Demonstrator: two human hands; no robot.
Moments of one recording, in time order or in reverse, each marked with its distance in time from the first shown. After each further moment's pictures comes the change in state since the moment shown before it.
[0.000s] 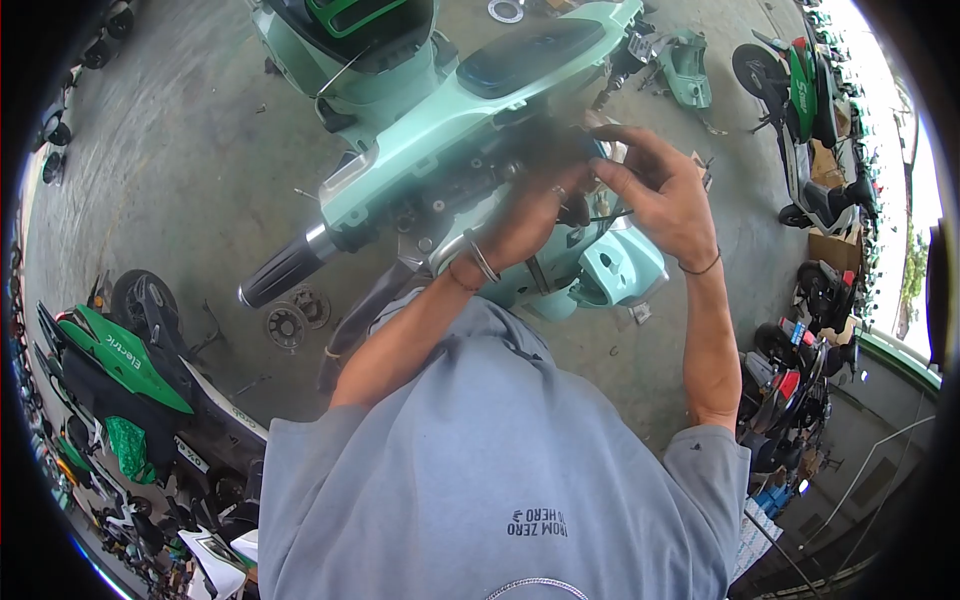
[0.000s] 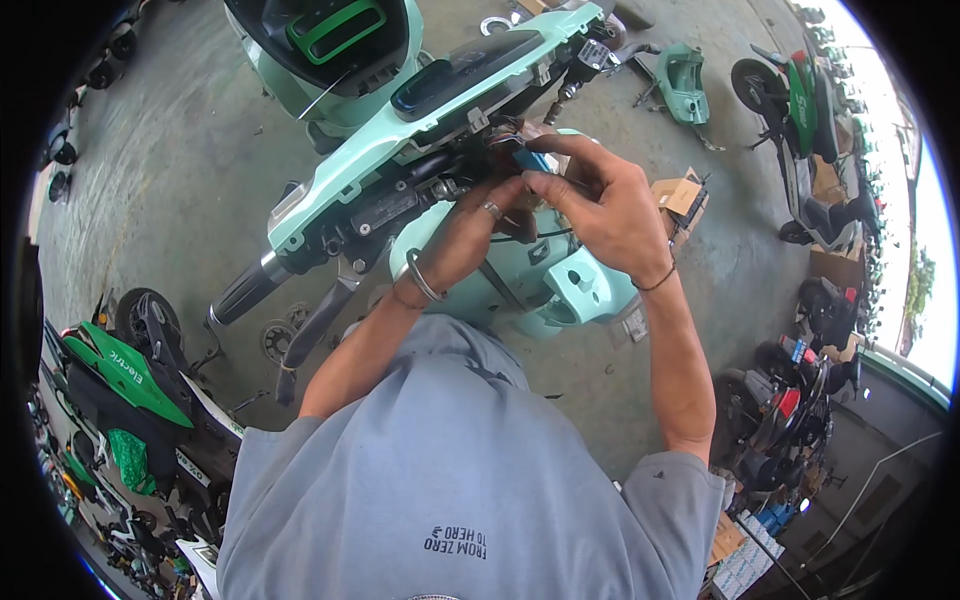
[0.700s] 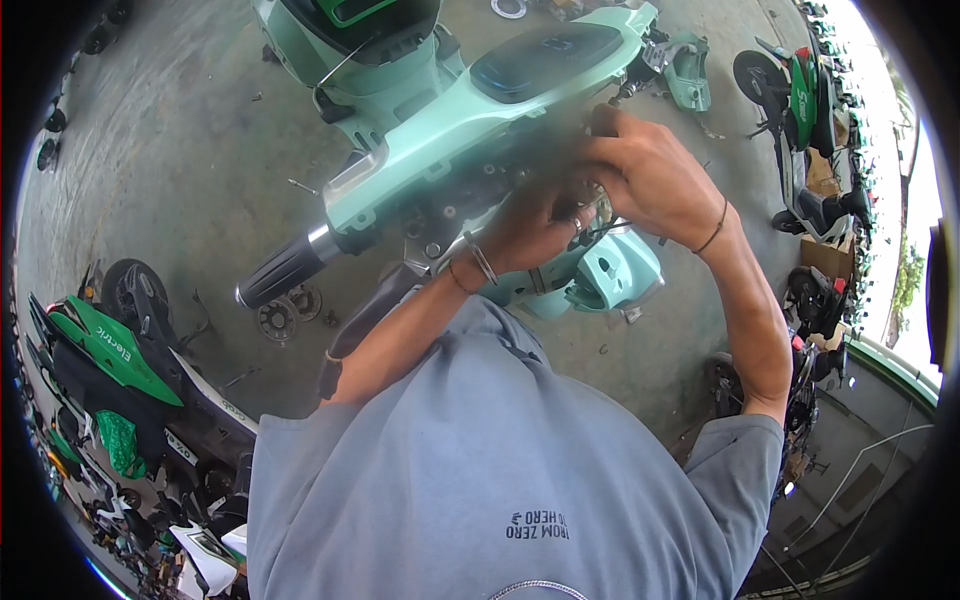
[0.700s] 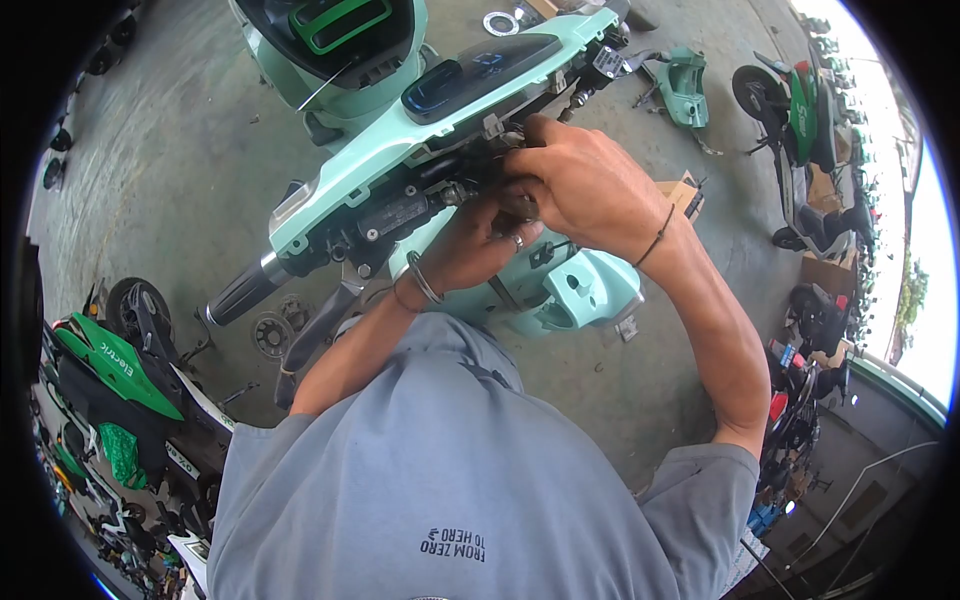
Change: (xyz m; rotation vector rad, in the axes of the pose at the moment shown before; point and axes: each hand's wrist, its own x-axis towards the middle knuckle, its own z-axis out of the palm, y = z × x) left_hand -0.006 -0.012 -0.007 0.227 0.020 0.120; right_hand 0.043 -0.035 0.001 -0.683 -0.394 -0.345
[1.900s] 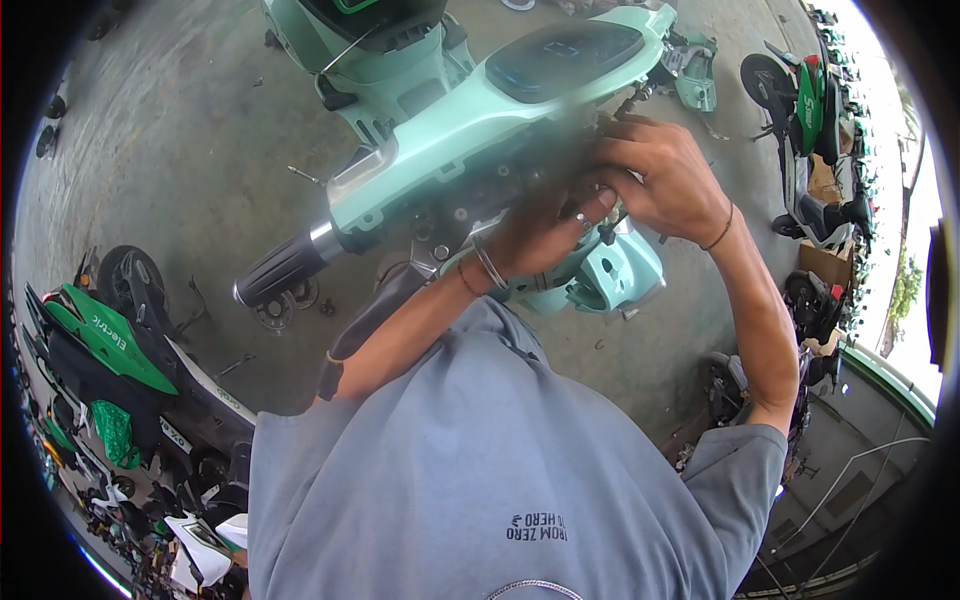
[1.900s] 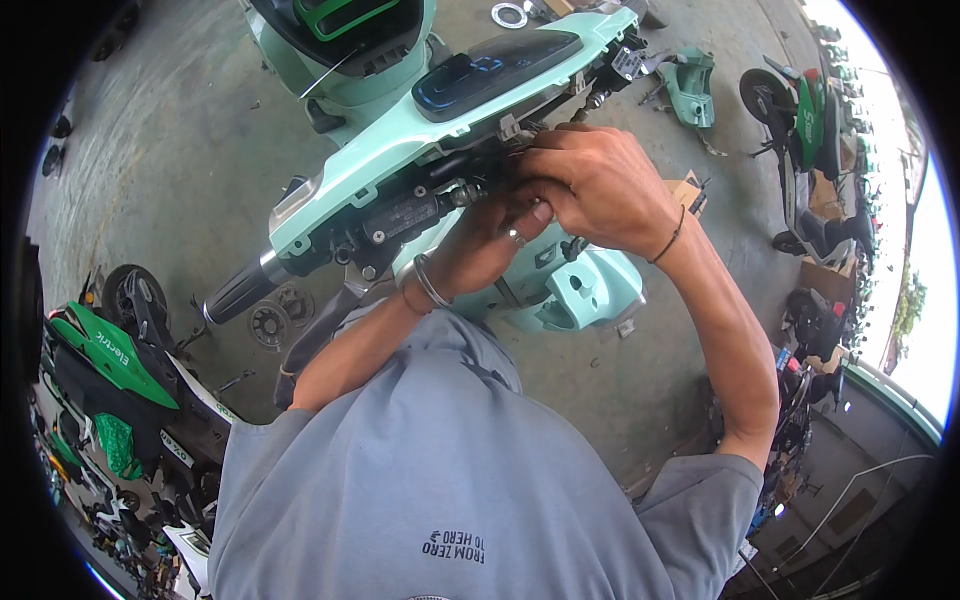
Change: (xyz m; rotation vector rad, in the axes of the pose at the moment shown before) left_hand 0.003 0.009 -0.004 -0.107 -0.026 -0.041; right_hand 0.007 0.021 0.010 0.008 0.078 -0.196
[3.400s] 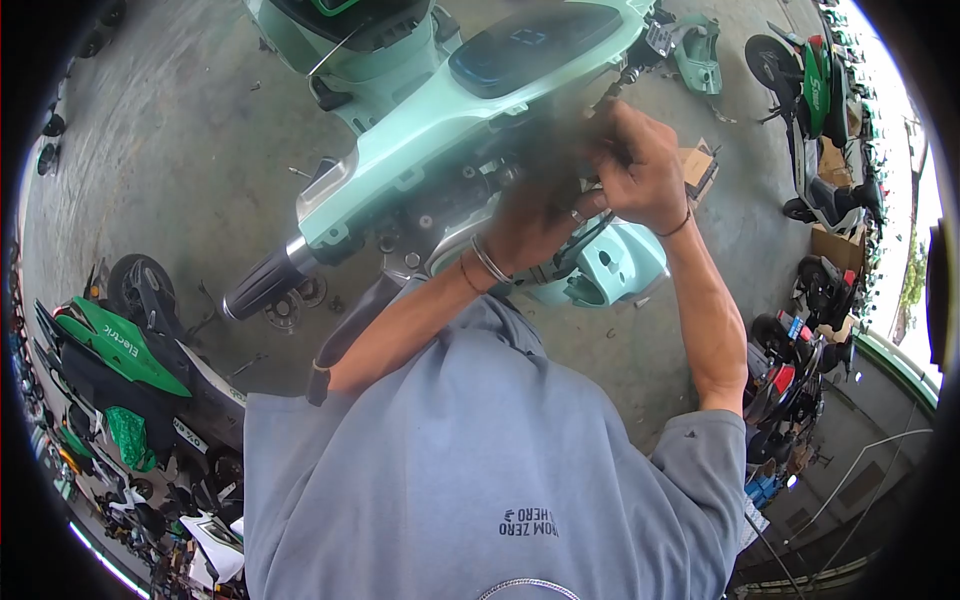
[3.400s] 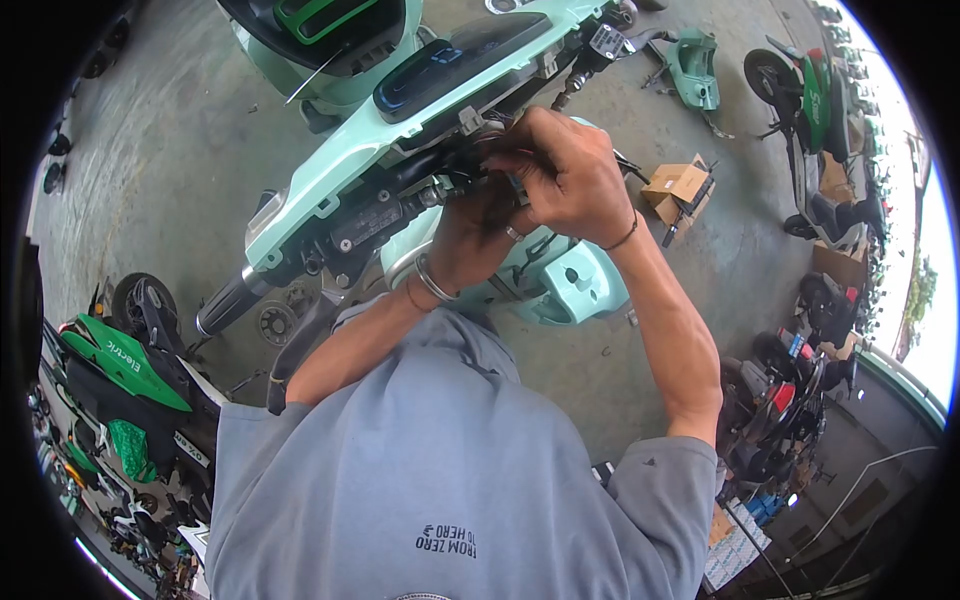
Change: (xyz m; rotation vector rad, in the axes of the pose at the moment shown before) left_hand 0.007 -0.023 0.014 0.138 0.103 0.283; right_hand -0.019 0.016 0.043 0.392 0.399 0.152
